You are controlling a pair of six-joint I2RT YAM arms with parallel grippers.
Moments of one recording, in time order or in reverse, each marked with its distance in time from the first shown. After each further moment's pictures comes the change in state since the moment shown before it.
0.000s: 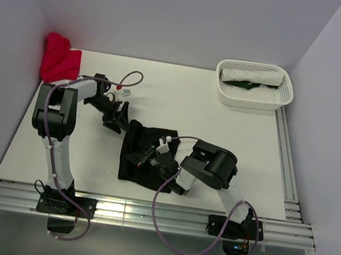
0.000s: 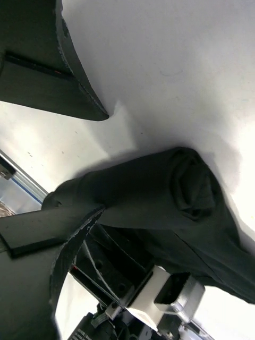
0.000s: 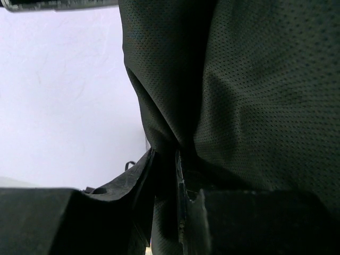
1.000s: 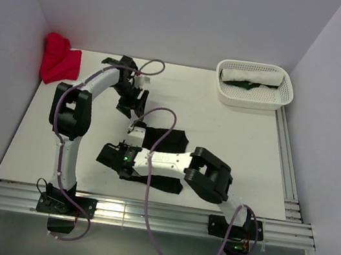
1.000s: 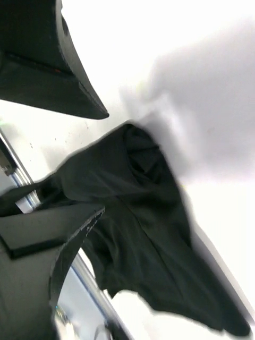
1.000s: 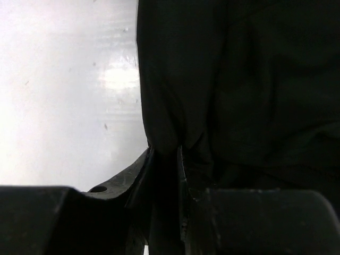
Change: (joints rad) left arm -0.217 0.098 0.386 -0.175 -0.326 -0.170; right arm 0.238 0.031 0.997 -2.001 0.653 -0.210
